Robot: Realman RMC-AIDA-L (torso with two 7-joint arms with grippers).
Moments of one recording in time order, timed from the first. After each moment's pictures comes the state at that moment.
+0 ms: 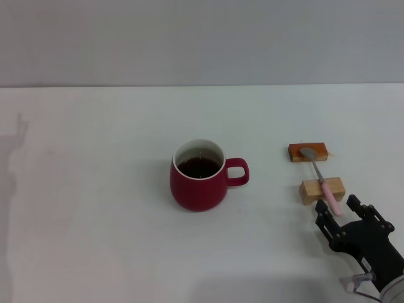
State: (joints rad) left arm -0.45 -2.07 -1.79 -0.26 2.83 0.87 -0.08; right arm 0.00 2.06 0.74 0.72 -2.43 -0.82 -0.03
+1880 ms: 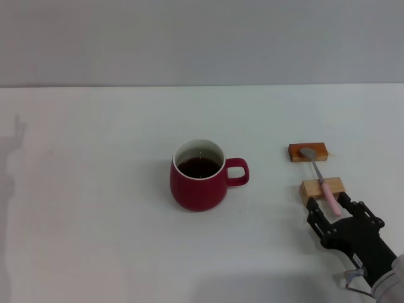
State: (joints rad) left arm -0.45 -2.07 -1.79 -0.25 2.83 0.87 -0.08; right arm 0.04 2.07 0.74 0.70 -2.44 -0.80 -0.03
